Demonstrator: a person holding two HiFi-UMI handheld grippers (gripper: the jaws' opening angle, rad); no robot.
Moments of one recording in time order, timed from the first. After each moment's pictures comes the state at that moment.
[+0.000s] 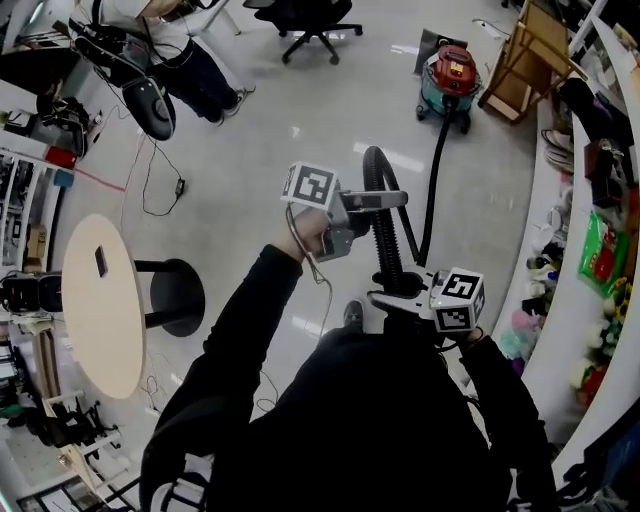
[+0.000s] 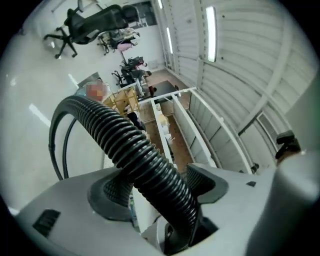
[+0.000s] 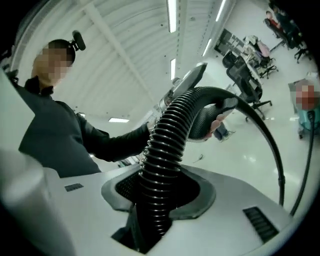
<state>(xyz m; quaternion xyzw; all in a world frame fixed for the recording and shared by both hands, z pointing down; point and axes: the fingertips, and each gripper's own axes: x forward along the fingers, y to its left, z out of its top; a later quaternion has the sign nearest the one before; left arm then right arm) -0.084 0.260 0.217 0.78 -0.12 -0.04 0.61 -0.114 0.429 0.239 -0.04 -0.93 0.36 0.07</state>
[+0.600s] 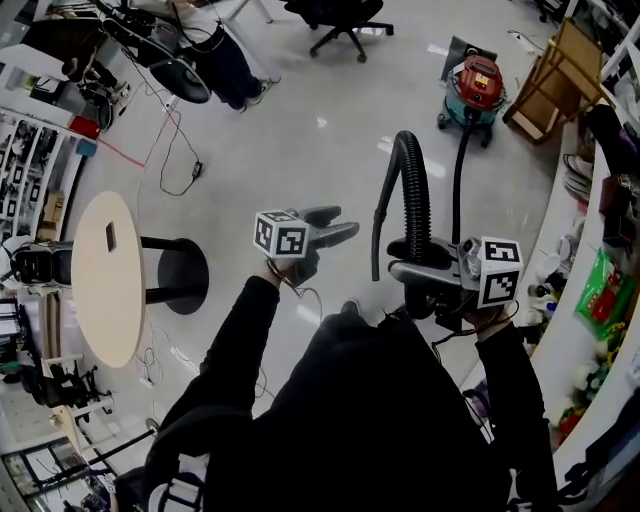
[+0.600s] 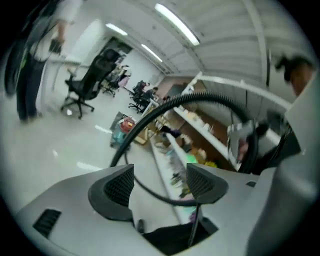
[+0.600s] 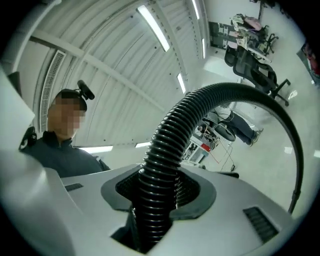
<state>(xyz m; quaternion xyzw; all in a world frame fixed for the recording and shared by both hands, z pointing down) -0.170 0.258 0.318 0.82 -0.37 0.10 0.43 -0.055 0.310 0.130 -0.16 -0.88 0.44 -0.09</state>
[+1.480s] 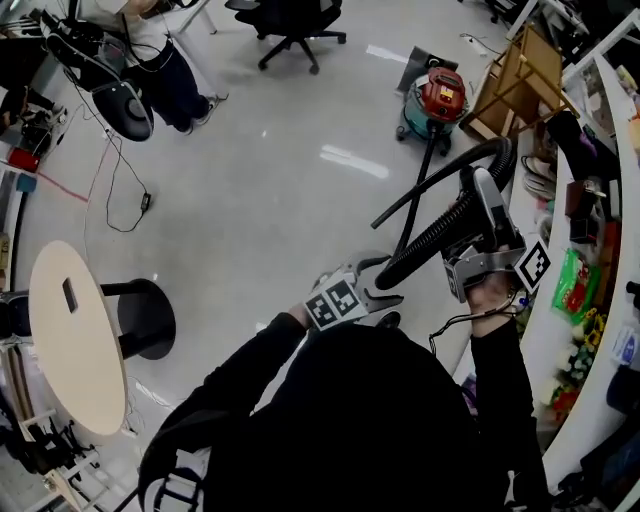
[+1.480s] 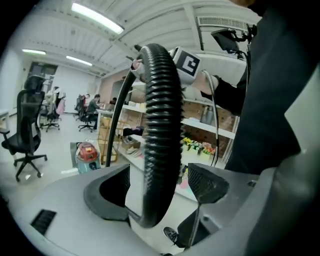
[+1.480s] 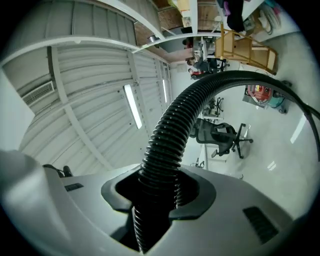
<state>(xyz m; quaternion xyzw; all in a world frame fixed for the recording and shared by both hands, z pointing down) -0.106 0.264 0.306 0.96 -0.17 0.17 0.16 -0.075 0.080 0.080 0.21 -0.74 0.51 -0.38</state>
